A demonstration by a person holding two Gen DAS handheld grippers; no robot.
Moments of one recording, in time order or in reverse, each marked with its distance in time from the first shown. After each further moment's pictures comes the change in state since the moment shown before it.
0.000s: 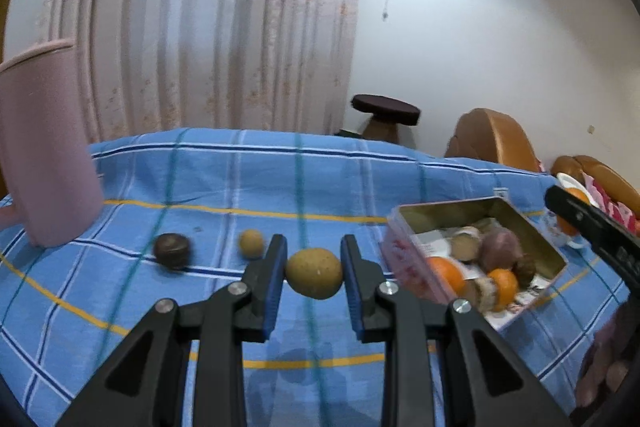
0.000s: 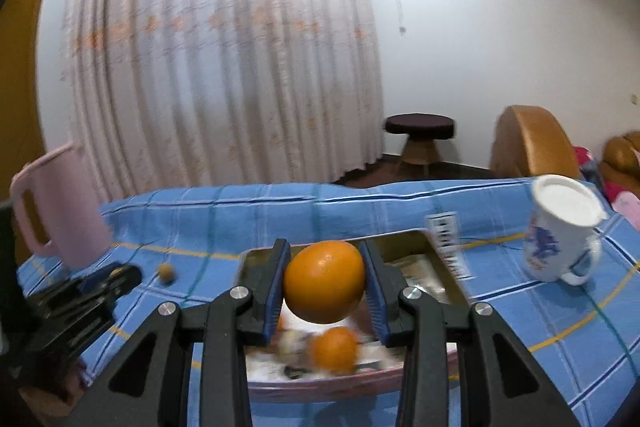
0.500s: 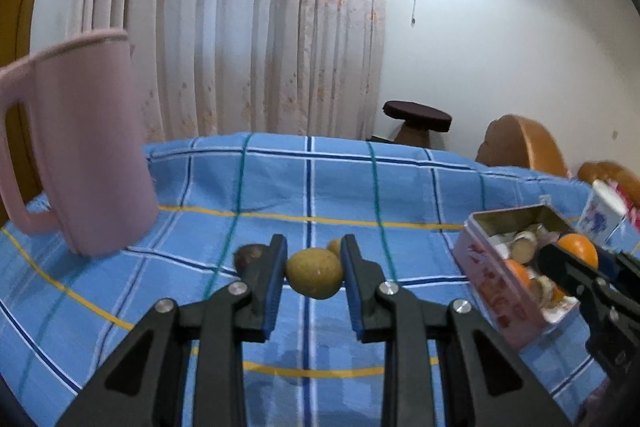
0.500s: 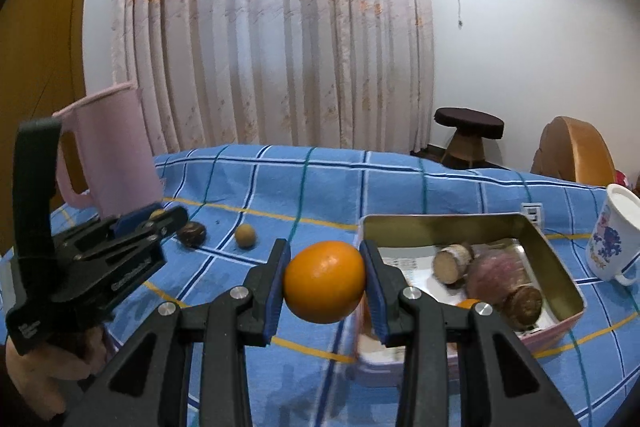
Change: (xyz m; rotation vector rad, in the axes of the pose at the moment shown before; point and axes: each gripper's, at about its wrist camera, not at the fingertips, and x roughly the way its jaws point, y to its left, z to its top) left arm -0.006 0.070 0.000 -0.038 -0.019 0.112; right arm 0.010 0.099 -0.027 -0.134 0.074 0.144
